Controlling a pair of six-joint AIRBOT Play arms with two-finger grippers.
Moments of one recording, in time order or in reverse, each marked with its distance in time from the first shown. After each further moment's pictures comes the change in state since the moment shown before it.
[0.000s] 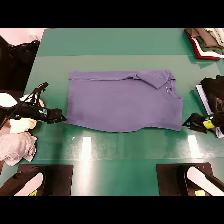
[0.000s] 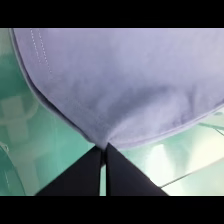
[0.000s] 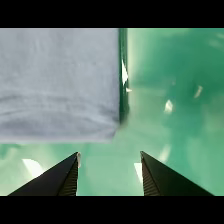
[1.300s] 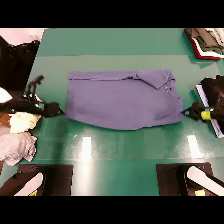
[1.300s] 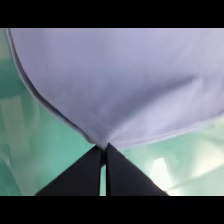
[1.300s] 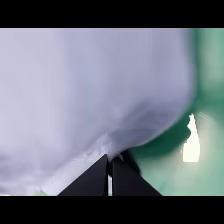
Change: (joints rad) left arm 0.000 0.000 0.143 0.005 -0.013 -0.046; right arm -0.023 -0.044 0.077 0.359 -0.072 -0.144
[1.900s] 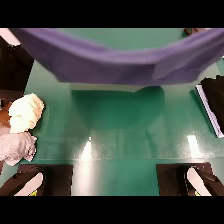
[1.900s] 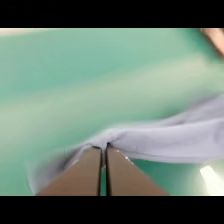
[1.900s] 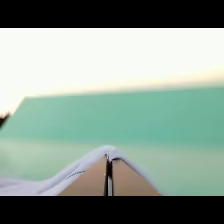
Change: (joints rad) left arm 0.000 0.002 1.062 0.014 -0.057 -0.007; right arm 0.149 0.303 0.785 0.092 -0.156 0.097
